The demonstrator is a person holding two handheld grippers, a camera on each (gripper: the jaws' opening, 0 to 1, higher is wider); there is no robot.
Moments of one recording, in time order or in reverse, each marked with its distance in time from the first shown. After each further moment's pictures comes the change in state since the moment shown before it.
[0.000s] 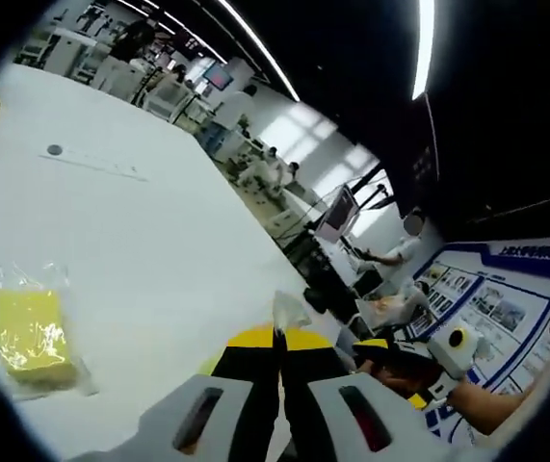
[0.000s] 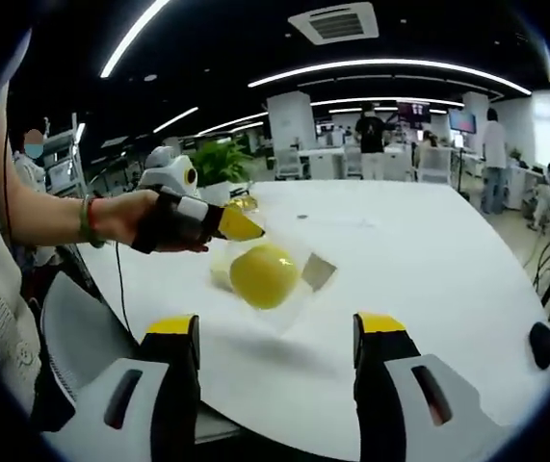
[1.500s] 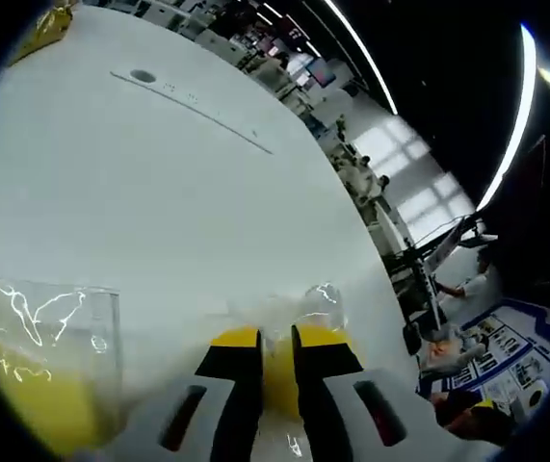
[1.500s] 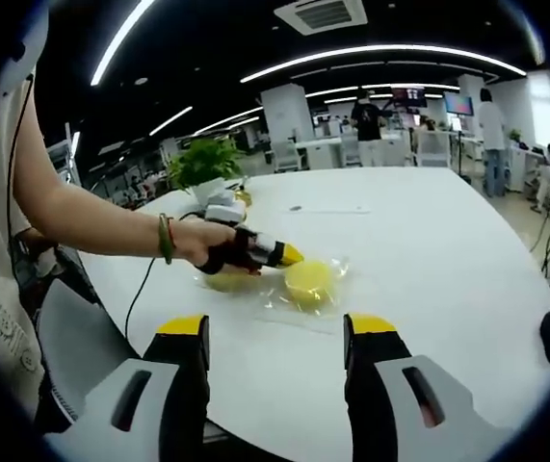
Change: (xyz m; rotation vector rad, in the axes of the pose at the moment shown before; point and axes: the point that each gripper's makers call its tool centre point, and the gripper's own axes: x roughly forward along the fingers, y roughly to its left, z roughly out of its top) left arm 0.061 0.164 0.016 -0.166 -0.009 0.357; right arm 0.026 -0.025 -0.001 0.056 0.016 0.027
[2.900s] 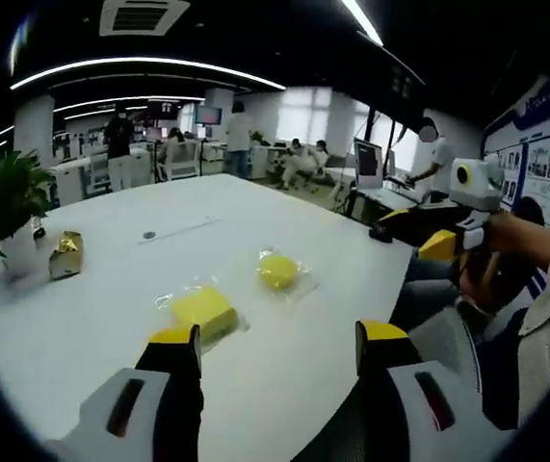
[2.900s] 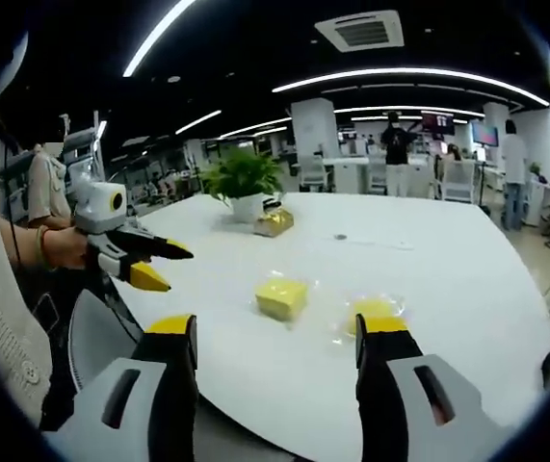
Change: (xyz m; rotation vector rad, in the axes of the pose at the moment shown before) left arm -0.321 -0.039 -0.057 0.687 -0.152 0.011; right arm 0.003 0.118 0.044 -0.119 -0.035 0.079
